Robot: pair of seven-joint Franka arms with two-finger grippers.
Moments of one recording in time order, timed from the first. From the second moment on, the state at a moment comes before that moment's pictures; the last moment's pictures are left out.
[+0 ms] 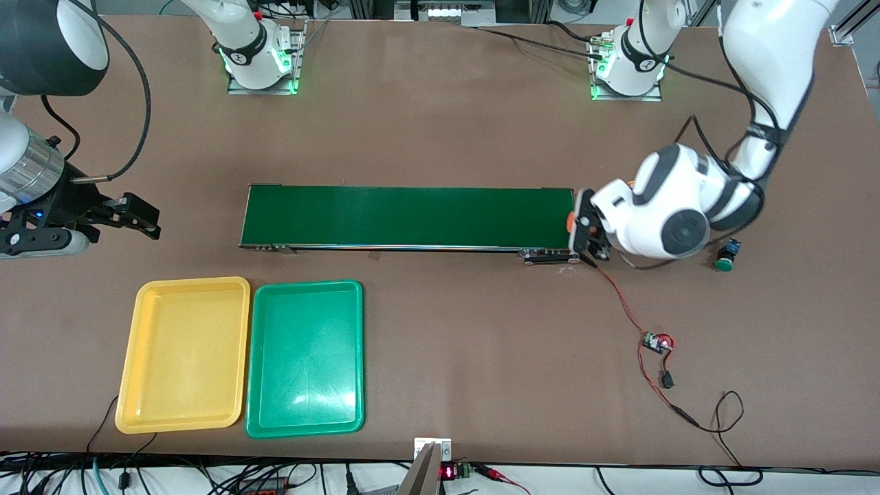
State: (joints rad) left arm 0.20 0.43 -0.57 -1.89 0.04 1.92 1.29; right arm 0.03 0.22 0.07 -1.45 -0.04 1.76 0.03
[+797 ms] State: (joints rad) left arm 0.14 0.42 -0.62 -2.06 0.11 2.19 1.19; right arm 0.01 0.22 0.07 -1.45 -0.04 1.76 0.03
